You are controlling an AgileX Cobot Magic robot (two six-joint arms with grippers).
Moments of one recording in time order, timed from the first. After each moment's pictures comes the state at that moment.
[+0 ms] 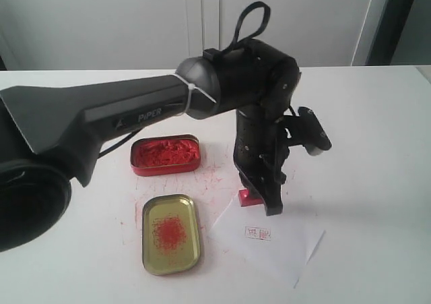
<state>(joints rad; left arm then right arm) -0.92 2.30 -2.09 0.02 1.25 0.51 0.11 0.01 0.00 0.05 0.36 0.06</state>
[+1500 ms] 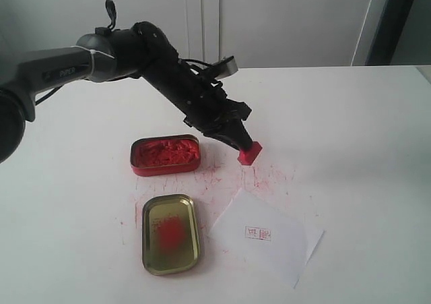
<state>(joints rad) -0.51 2.34 -2.01 -0.84 1.14 0.55 0.11 0.01 0.00 0.05 0.36 0.06</state>
